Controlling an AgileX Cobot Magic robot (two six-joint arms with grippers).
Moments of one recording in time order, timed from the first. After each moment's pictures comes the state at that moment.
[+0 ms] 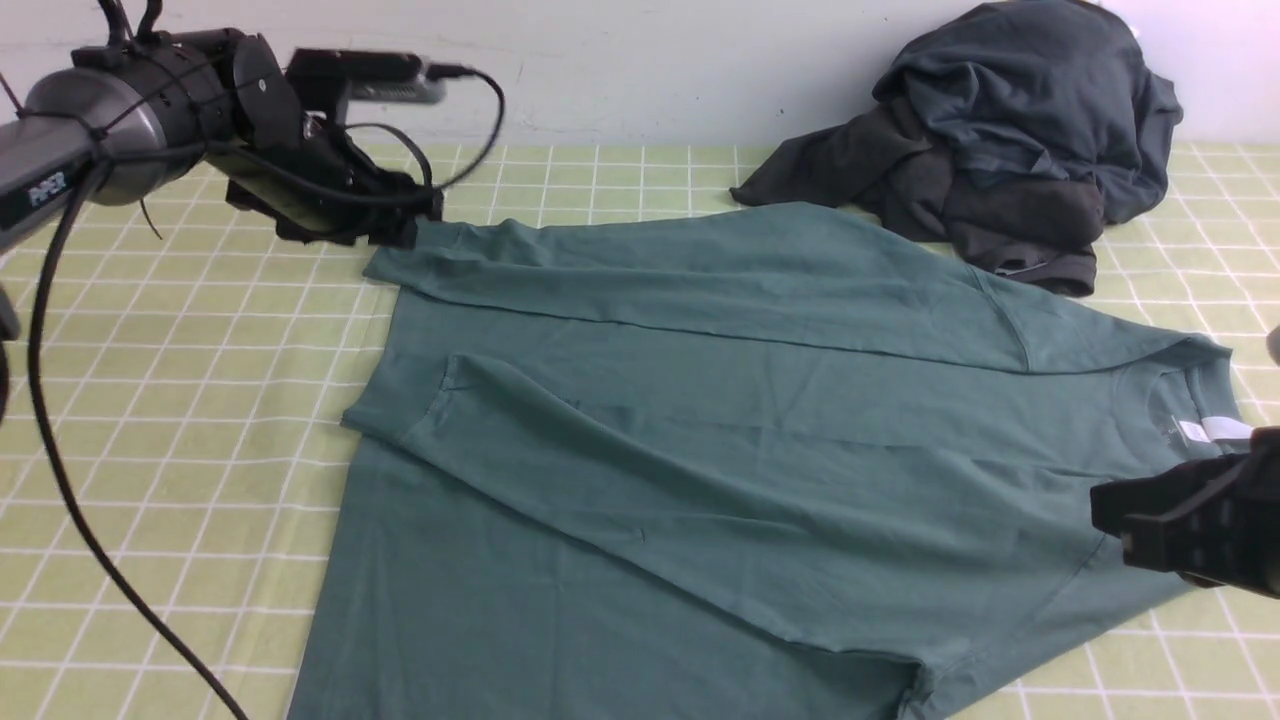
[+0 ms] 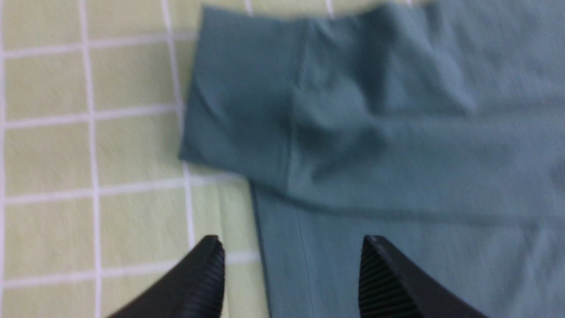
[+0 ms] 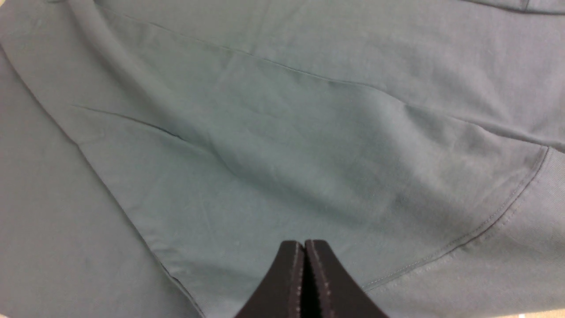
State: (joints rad) right arm 0.03 1.08 -0.59 0.79 0.61 -0.68; left arm -0.06 2.20 -1.88 -0.15 0.63 0.08
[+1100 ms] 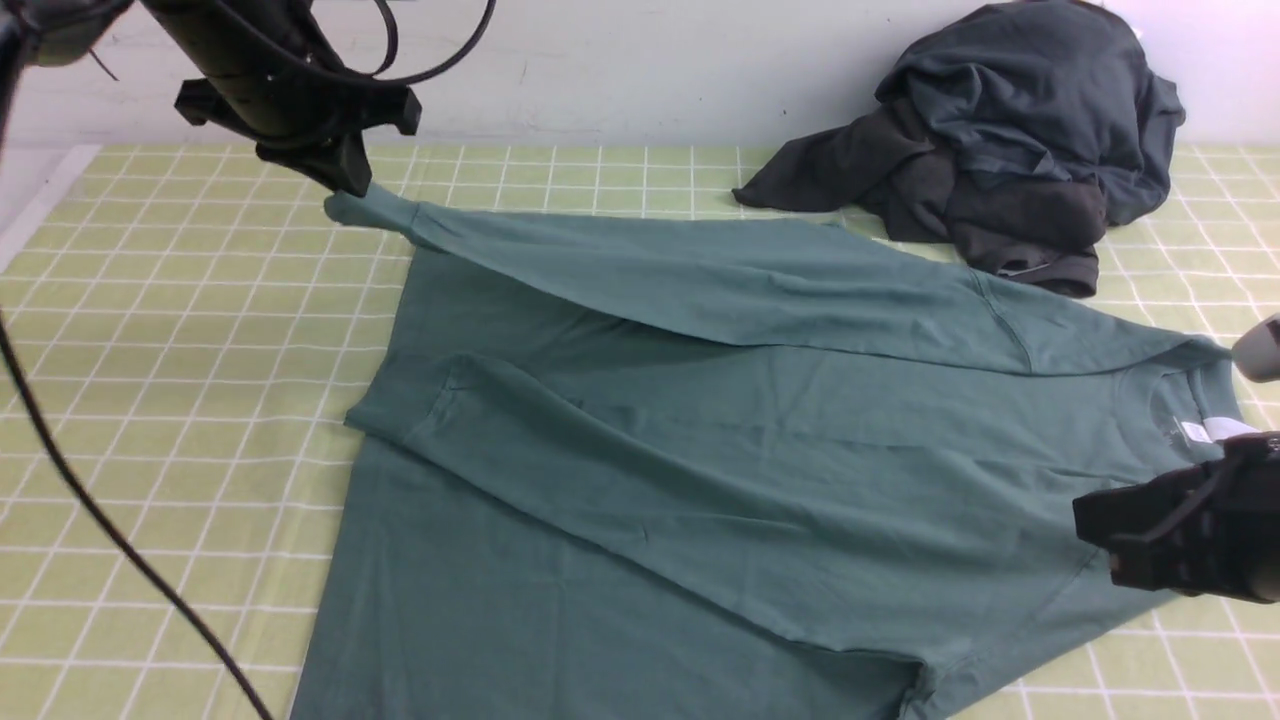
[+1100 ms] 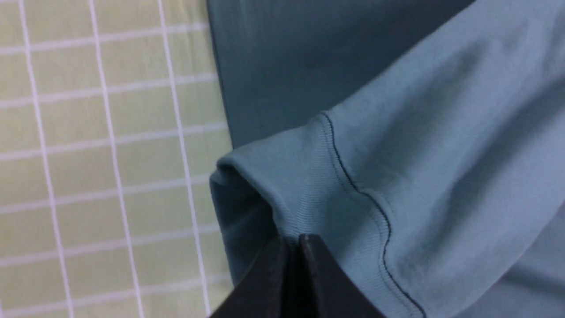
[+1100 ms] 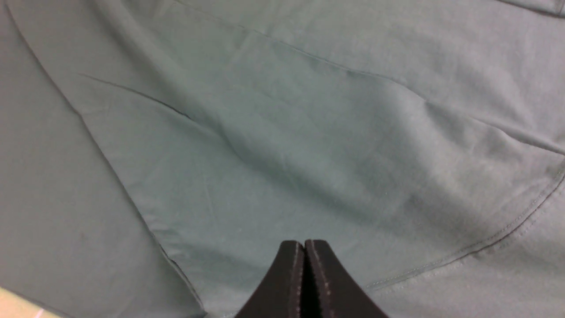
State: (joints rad) right arm 0.03 1.12 -0.59 0.84 0.63 -0.81; left arm -0.09 2.03 -2.04 -0.13 1.23 0.11
